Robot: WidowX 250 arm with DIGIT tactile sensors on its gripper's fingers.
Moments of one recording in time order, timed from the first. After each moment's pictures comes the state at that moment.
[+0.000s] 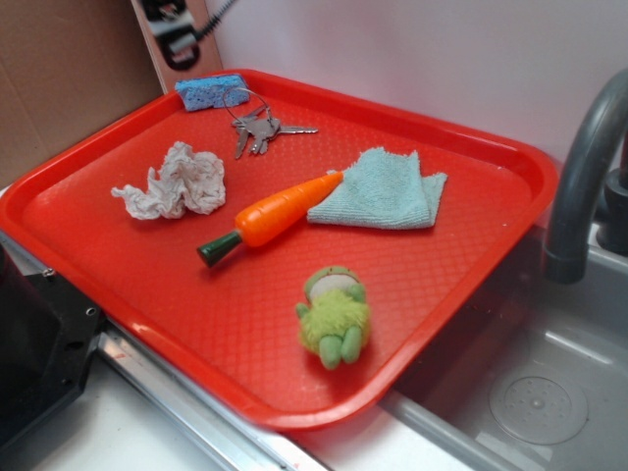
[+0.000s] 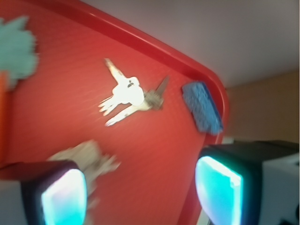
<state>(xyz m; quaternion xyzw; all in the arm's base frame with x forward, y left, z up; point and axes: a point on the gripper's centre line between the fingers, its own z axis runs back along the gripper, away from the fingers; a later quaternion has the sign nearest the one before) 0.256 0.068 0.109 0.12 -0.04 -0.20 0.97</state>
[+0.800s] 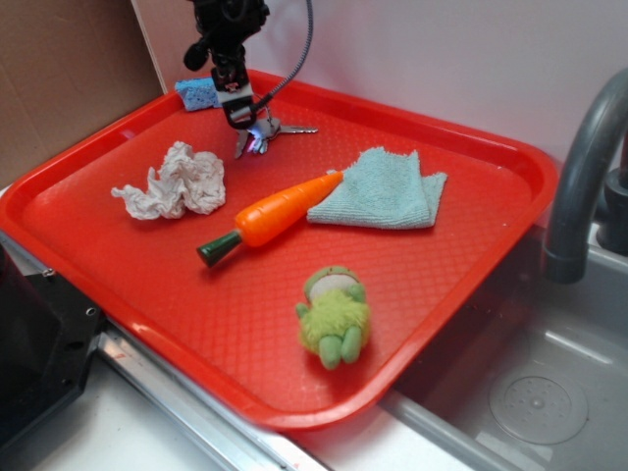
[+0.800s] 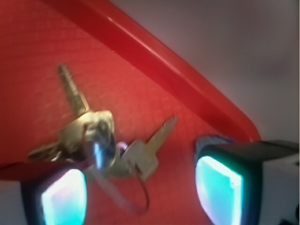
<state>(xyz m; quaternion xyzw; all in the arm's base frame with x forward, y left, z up) 0.309 0.089 0.047 0.12 -0.08 -0.28 0.95</state>
